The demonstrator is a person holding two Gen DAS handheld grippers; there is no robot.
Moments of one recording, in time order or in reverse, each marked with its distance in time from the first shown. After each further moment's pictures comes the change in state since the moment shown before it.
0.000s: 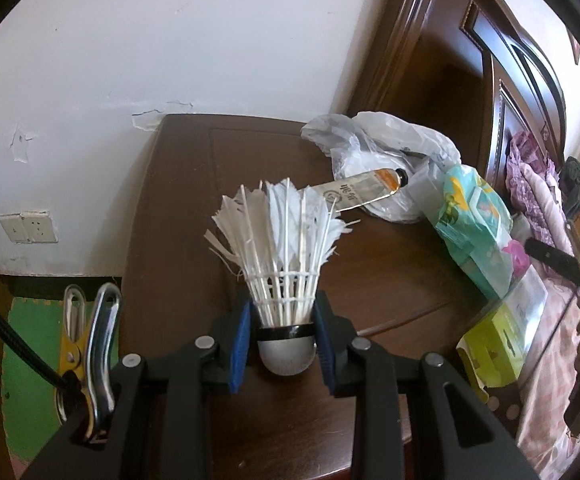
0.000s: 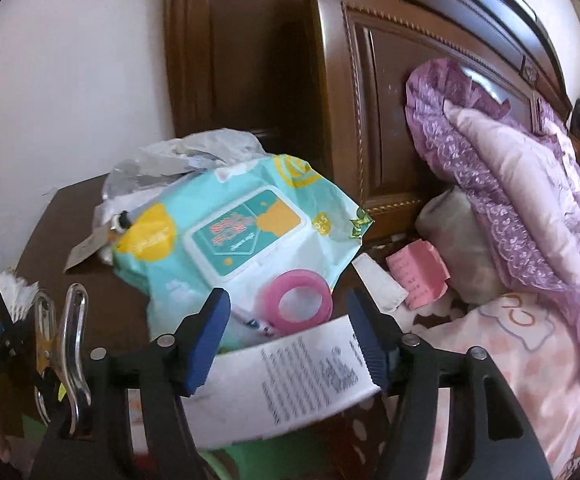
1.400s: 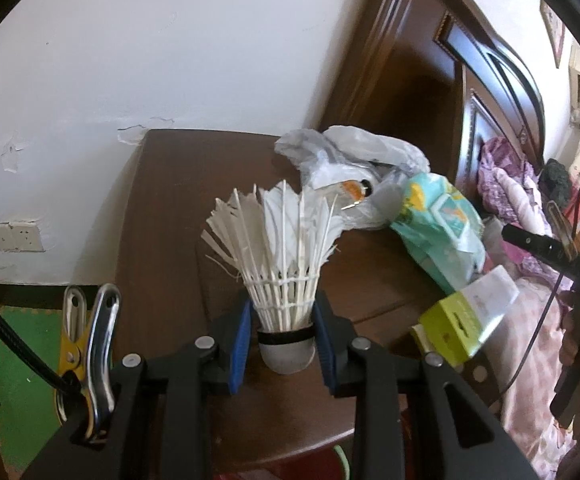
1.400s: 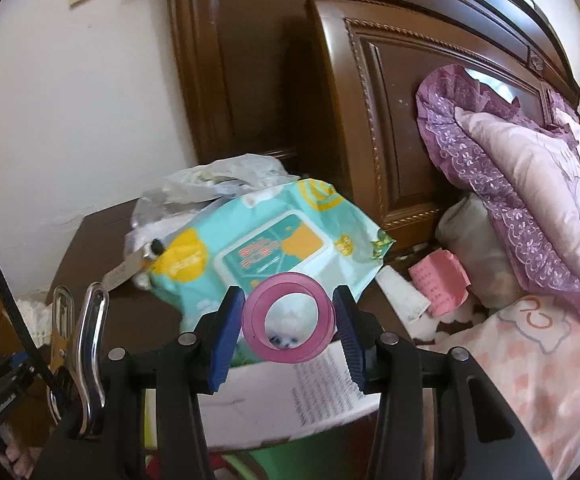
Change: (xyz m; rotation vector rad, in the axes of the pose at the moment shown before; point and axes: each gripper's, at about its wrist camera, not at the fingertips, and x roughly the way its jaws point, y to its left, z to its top) left arm -0.025 -0.010 -0.001 0.018 -0.040 -0.085; right arm -0.022 0.003 0.006 0.041 -0.060 0.116
